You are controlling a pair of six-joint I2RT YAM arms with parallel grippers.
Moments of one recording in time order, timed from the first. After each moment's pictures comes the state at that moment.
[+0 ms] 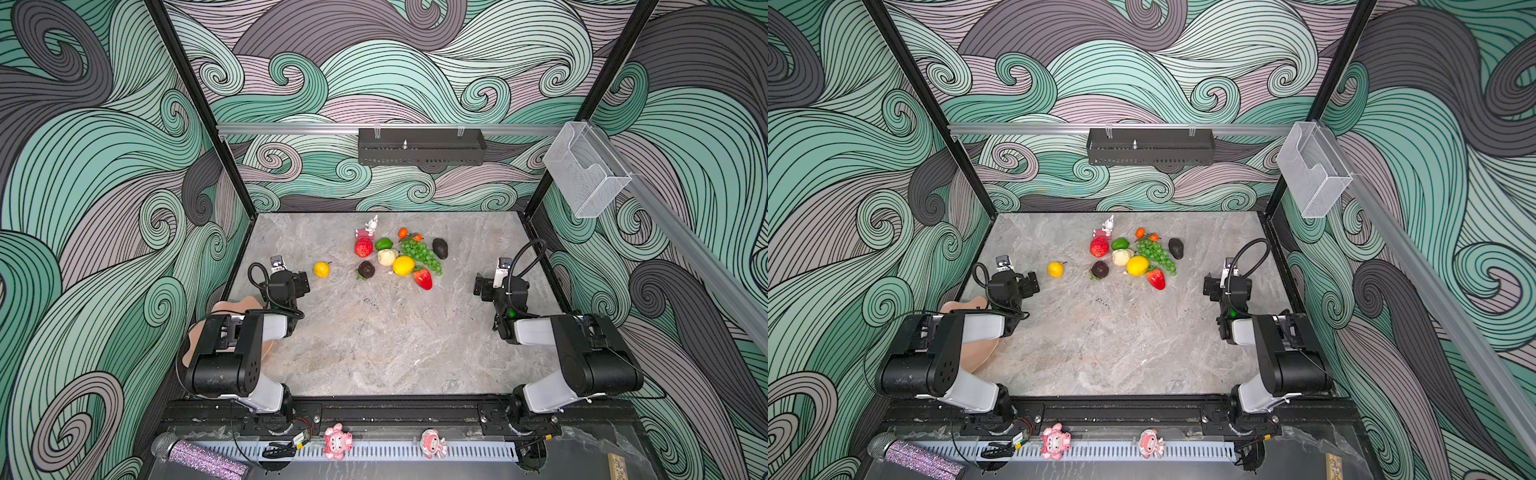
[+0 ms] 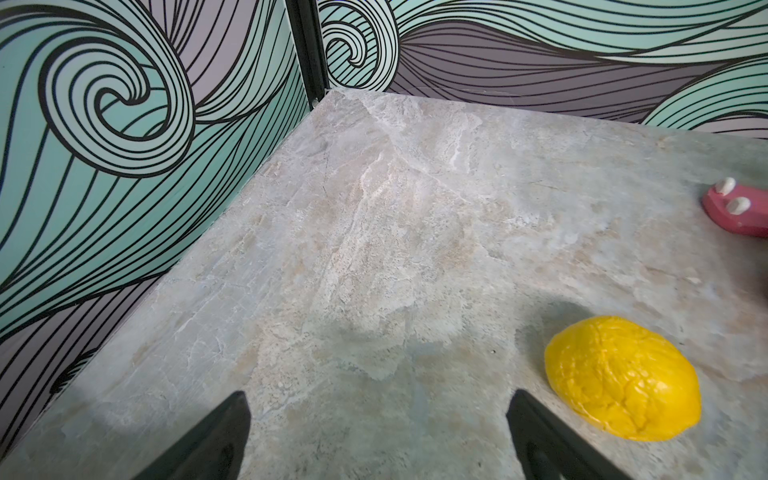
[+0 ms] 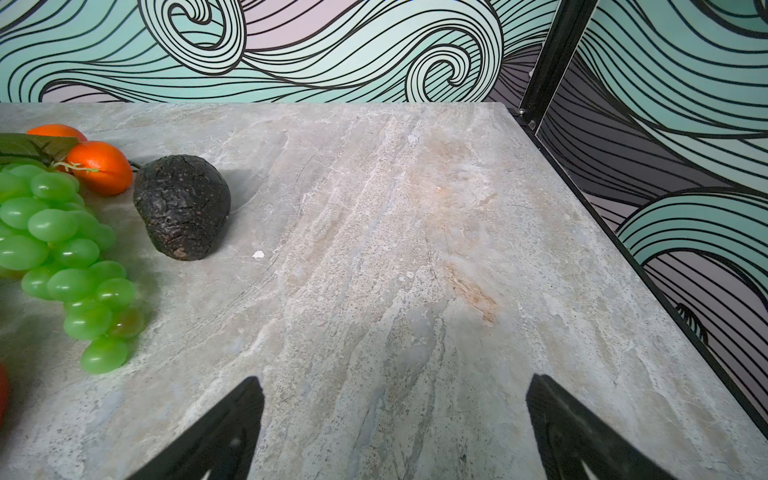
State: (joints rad) left arm 0.02 1.52 0.44 0.62 -0.33 -0.11; right arm 0.06 1.54 0.38 0.77 0.18 -0.02
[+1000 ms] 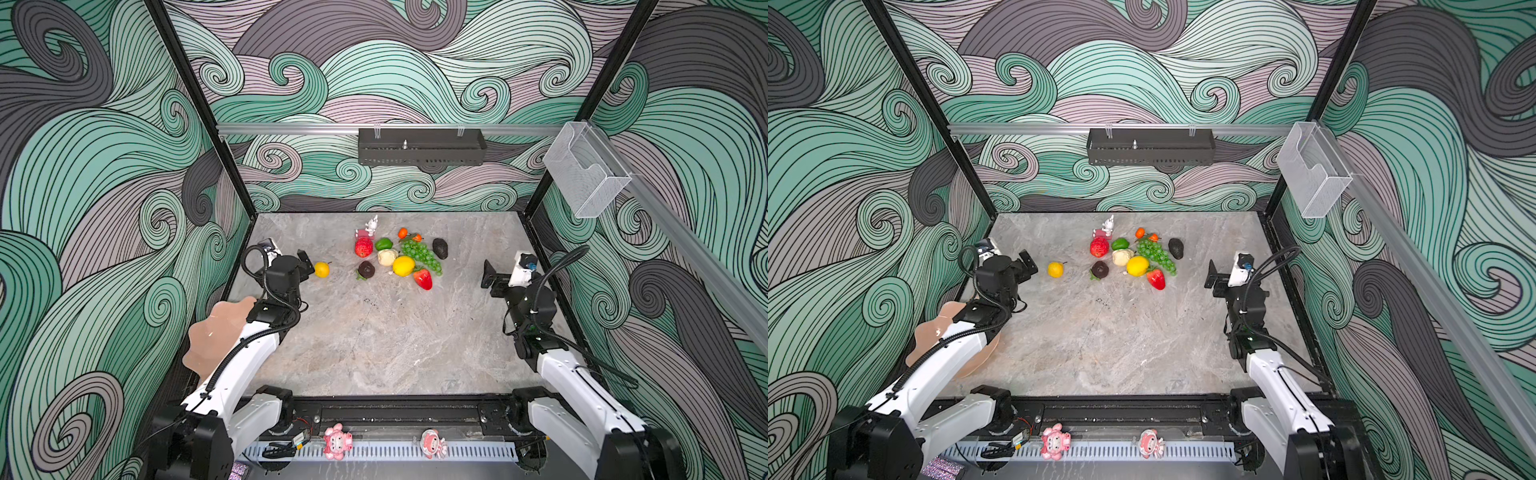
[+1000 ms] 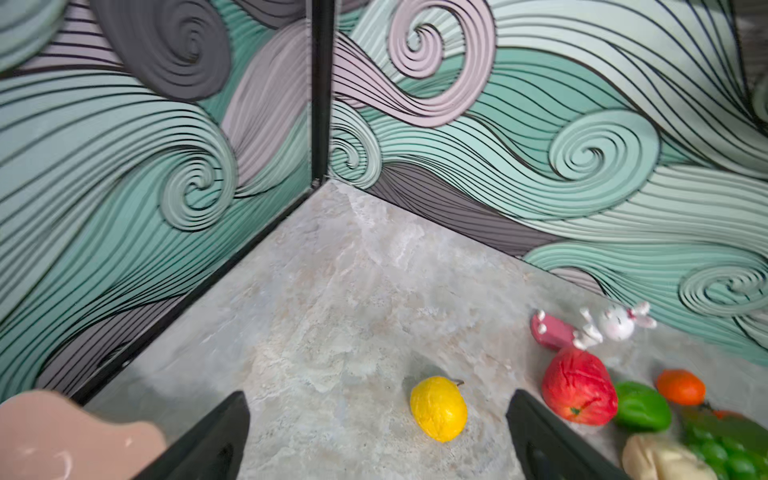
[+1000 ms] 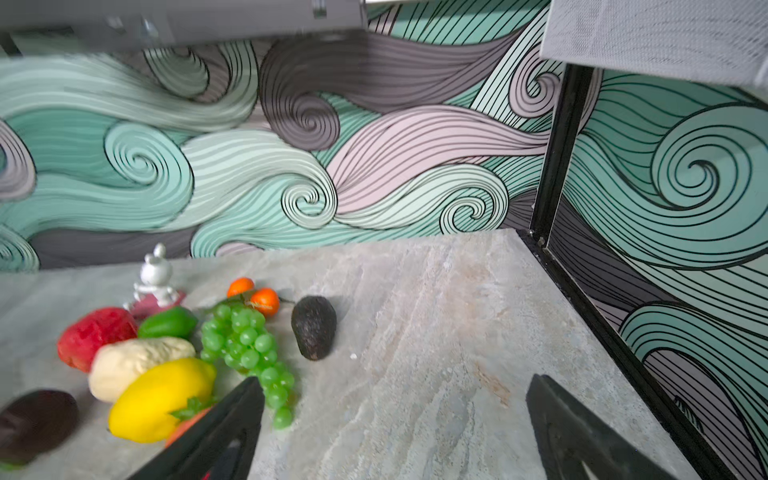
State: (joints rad) left arm -0.22 1.00 0.70 -0.12 -0.63 -0.50; right arm 0.12 0.85 0.40 0.36 0.13 0.14
